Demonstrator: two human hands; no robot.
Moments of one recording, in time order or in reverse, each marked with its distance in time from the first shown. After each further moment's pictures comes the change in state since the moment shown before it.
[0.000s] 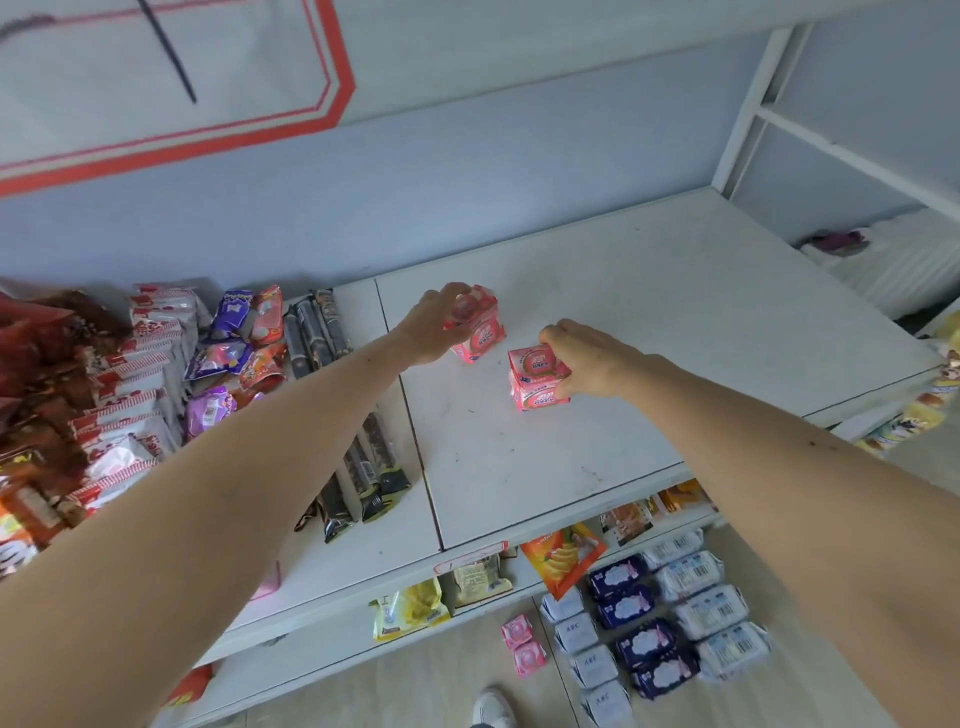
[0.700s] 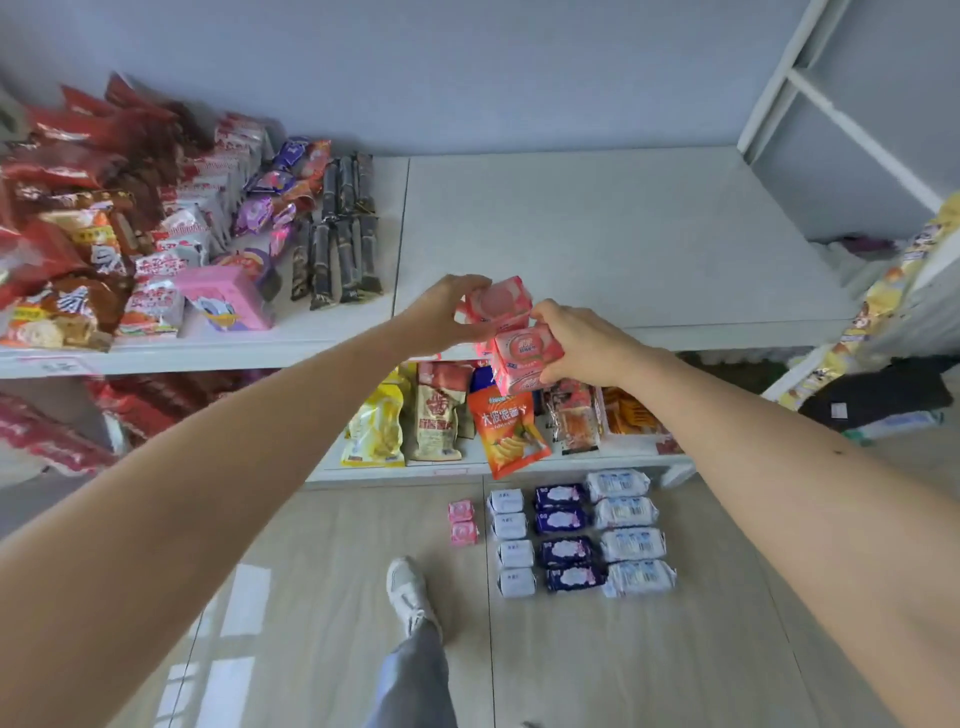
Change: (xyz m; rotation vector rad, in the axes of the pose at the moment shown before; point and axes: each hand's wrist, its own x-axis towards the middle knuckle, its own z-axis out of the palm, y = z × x) left_hand -0.235 0.129 0.119 -0.180 0.123 -0.058; right_hand -0.219 0.022 0.046 0.162 -0.101 -0.264
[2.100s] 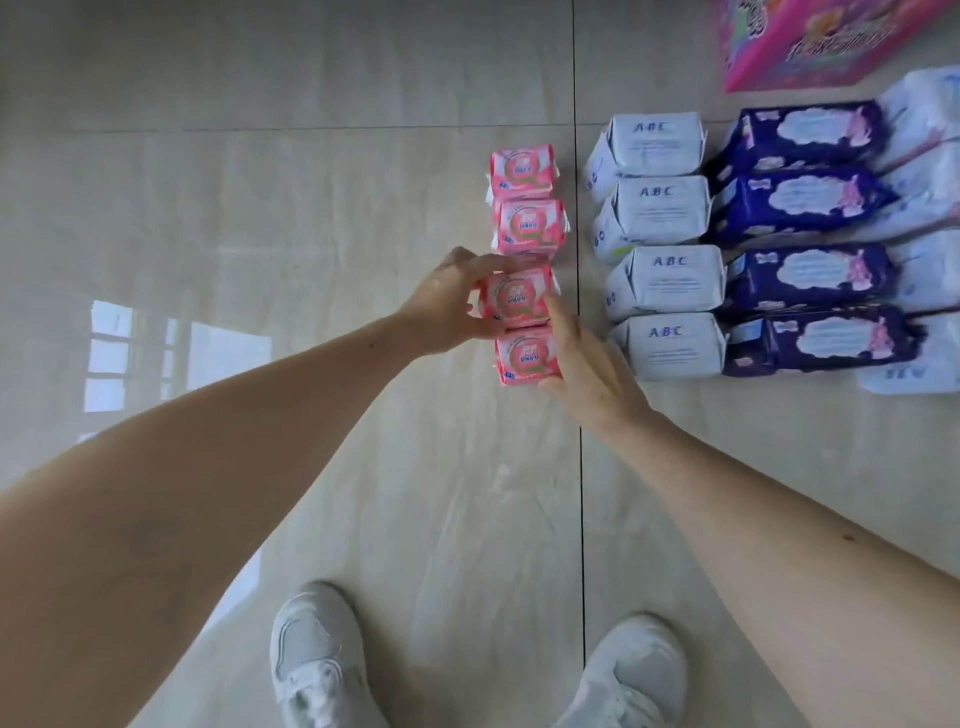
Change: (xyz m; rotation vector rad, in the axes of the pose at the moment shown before) left_hand -0.130 -0.600 0.599 -0.104 -0.250 -0.303; right_hand 0.093 0.239 0.836 -0.018 -0.088 0.199
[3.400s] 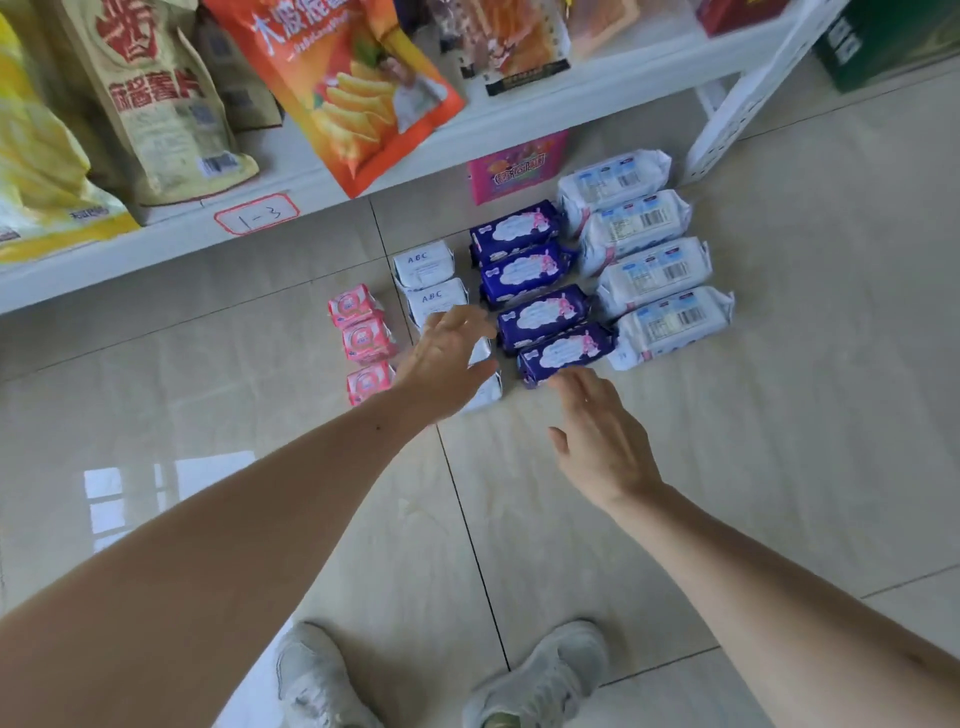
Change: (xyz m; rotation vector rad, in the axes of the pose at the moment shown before) left_hand -0.039 0.307 0.018 0.355 -0.060 0.204; right_hand -0.207 0.088 -0.202 0.066 0.224 0.264
